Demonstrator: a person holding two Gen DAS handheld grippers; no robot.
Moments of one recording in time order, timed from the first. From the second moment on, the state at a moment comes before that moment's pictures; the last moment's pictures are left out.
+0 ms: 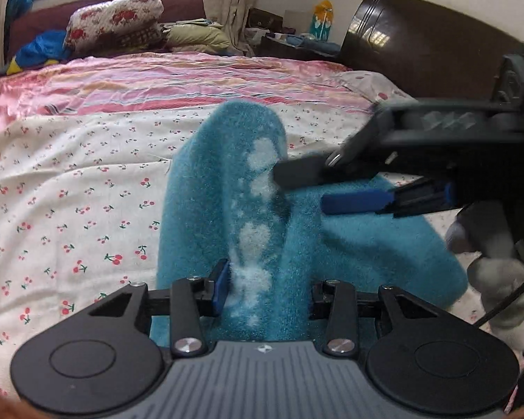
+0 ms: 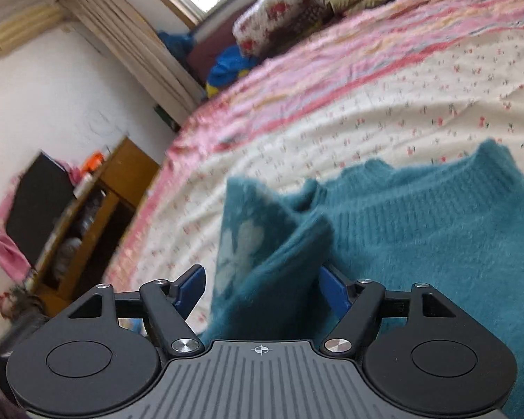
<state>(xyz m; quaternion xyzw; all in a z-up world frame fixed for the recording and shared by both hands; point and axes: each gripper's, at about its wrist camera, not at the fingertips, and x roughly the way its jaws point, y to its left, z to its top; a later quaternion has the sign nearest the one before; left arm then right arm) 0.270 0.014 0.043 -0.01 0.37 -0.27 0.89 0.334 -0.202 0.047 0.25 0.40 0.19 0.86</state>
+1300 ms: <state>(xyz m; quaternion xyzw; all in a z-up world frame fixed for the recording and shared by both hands) 0.178 0.025 0.065 0.00 0.29 -0.27 0.92 0.351 -0.206 0.054 0.21 0.41 0.17 0.87</state>
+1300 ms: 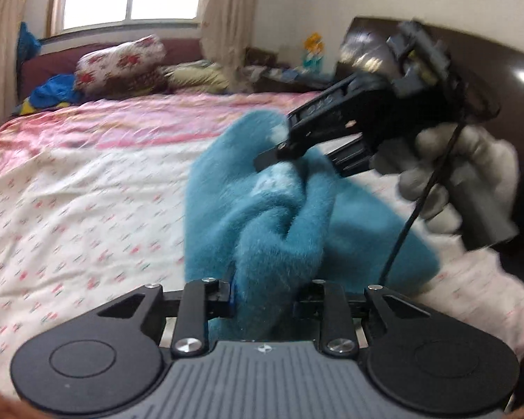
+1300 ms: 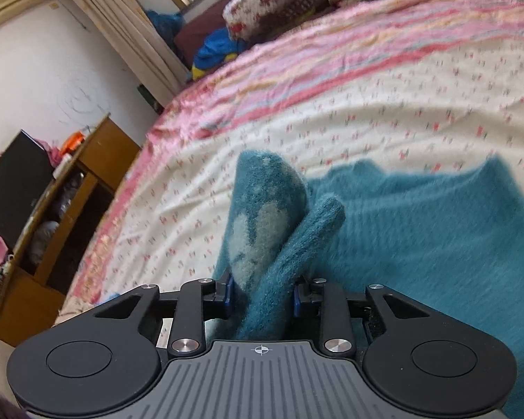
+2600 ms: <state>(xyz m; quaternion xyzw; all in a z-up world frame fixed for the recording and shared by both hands) 0.156 -0.102 0.060 0.05 0.32 -0.34 0.88 0.227 -0.339 0.045 0.19 0.36 0.13 0.90</state>
